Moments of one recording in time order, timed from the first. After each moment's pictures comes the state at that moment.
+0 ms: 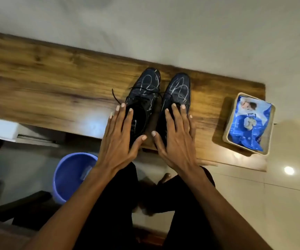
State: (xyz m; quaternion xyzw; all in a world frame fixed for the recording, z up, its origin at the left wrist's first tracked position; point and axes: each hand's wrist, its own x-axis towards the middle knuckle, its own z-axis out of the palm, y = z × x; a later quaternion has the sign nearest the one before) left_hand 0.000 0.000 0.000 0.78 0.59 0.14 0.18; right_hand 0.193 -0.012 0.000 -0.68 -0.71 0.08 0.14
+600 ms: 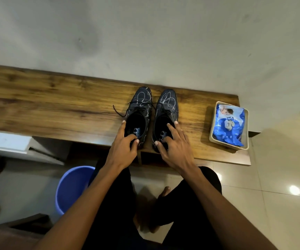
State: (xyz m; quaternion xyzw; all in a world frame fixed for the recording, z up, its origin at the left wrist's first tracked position) left_hand 0.005 -0.024 0.003 0.72 0.62 0.16 0.27; right_hand 0.217 -0.047 -0.021 -0.67 -0.73 0.08 0.14
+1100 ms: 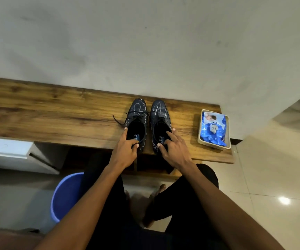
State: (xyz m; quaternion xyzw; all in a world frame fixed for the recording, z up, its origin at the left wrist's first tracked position) left_hand 0.011 -0.042 0.014 0.72 0.62 0.15 0.28; right_hand 0.230 -0.062 -0.007 -0.70 -0.71 0.11 0.06
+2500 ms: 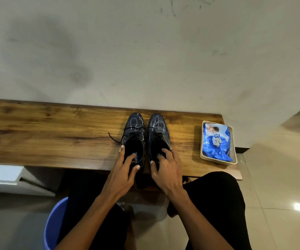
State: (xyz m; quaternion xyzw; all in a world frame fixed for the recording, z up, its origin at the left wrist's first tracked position) left_hand 0.009 -0.037 -0.015 0.76 0.56 0.18 0.27; right_hand 0.191 -0.059 -0.005 -0.76 -0.63 0.09 0.15
